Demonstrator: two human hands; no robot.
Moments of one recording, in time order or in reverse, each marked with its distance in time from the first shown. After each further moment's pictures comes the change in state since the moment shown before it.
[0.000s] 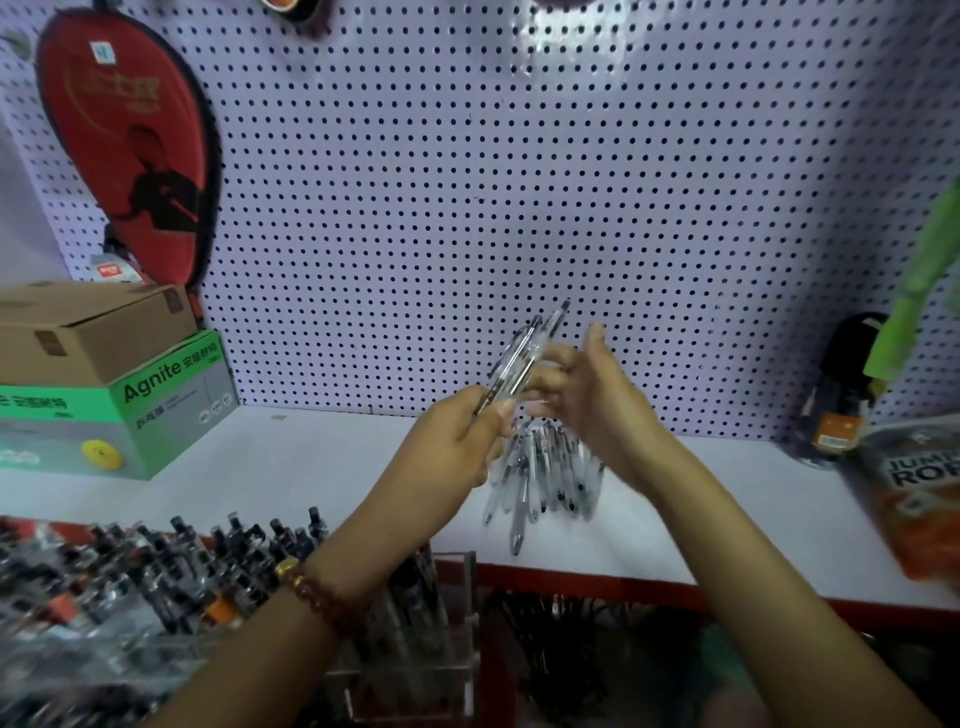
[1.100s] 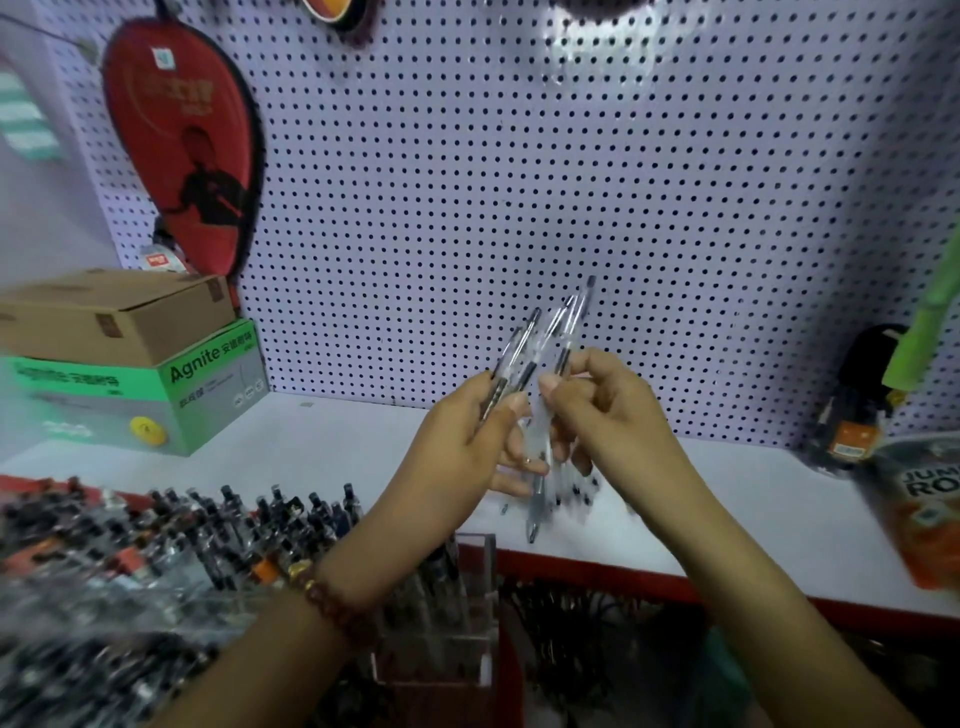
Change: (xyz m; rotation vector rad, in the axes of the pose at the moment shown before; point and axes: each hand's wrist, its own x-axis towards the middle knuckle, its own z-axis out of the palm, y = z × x) left_hand -0.024 0.012 -0.005 -0.227 0.020 0.016; right_hand -0.047 -0.035 0.038 -0.280 0.171 -0.089
